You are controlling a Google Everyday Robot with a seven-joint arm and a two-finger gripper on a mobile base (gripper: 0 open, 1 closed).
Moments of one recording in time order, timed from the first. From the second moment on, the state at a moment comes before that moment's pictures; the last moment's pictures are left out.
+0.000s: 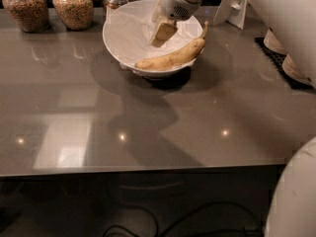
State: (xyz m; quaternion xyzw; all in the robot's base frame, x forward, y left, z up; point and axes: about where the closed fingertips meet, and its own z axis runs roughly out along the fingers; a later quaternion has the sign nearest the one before) arm 0.694 -0.006 0.958 -0.68 0.66 -0.01 0.32
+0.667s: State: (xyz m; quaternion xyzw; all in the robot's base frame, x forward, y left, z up) arm 0.701 -0.017 0.917 -0.67 0.70 0.02 0.25
